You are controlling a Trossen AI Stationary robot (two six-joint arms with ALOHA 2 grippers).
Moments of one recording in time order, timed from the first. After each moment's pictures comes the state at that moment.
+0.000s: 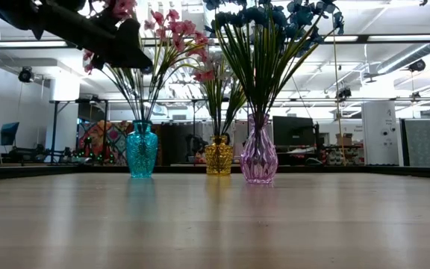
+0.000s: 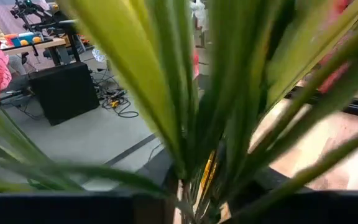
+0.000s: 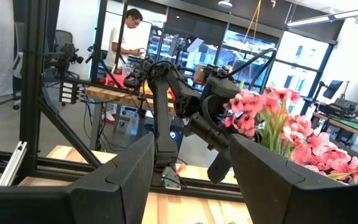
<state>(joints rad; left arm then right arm) 0.32 0.88 0.55 0.15 -0.44 0.00 0.25 1.33 1.02 0.44 0.32 -0.27</state>
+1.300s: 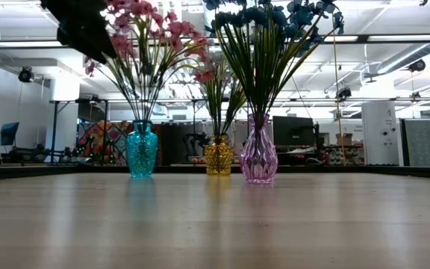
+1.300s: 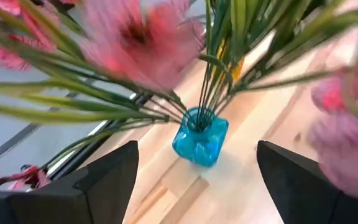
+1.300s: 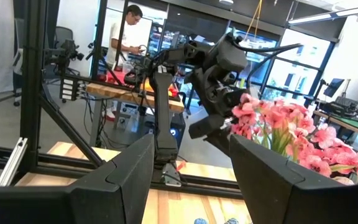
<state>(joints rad) 0.29 0.85 1.01 -0.90 -0.42 -0.22 0.25 1.33 1.02 0.42 0.32 -0.27</state>
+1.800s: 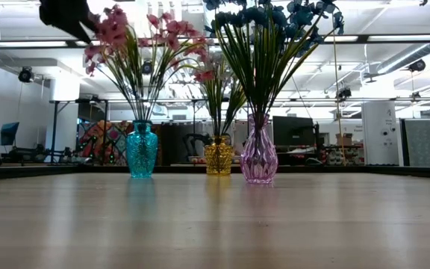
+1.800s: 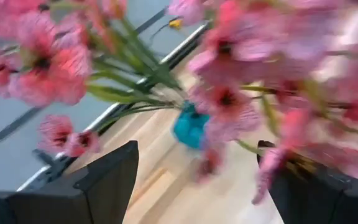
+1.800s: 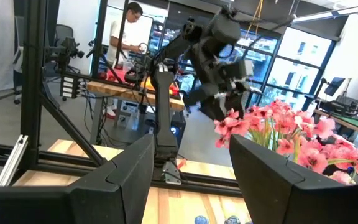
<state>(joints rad) 0.25 0.83 1.20 -1.16 -0.41 -0.28 0.25 1.33 1.02 0.42 0.32 -0.27</state>
